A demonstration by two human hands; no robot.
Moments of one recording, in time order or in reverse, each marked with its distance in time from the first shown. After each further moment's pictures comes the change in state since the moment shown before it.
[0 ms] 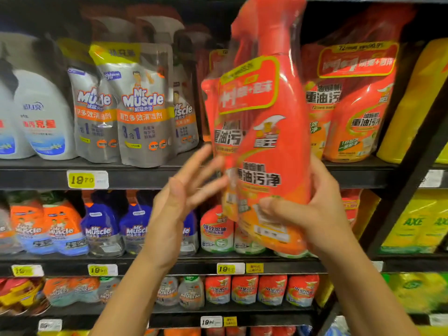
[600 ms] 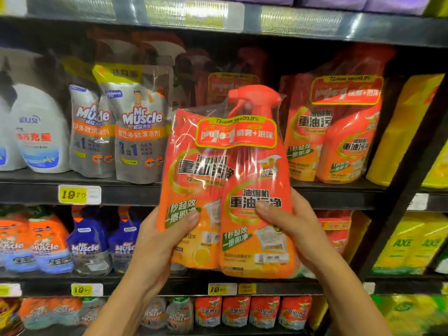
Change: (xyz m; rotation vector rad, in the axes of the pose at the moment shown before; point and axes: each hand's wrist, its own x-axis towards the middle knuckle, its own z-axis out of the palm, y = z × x) left_hand -0.004 -0.028 -0.024 -0.076 0.309 -0.238; right_hand 0.016 0.026 -0.014 0.201 -0.074 0.317
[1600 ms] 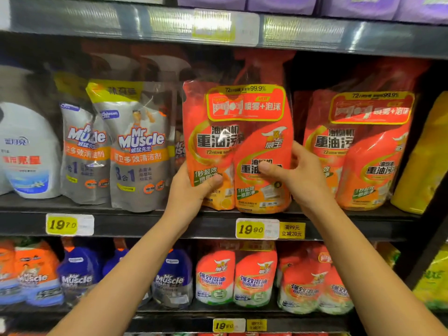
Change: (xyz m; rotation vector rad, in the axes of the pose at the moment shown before) left_hand 0.146 0.008 0.020 0.404 0.057 0.295; right_hand 0.127 -0.027 -0.020 -0.432 0.275 -0.218
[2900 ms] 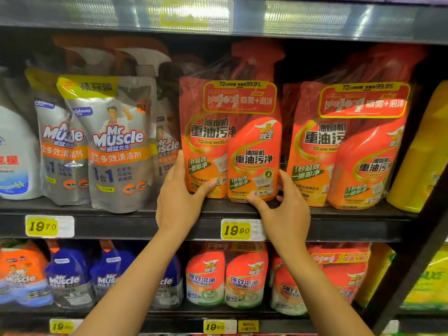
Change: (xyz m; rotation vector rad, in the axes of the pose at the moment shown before) left_hand -0.003 -0.023 0.018 0.659 0.164 0.051; right_hand -0.044 0.070 0.012 -0.516 0.319 -0.025
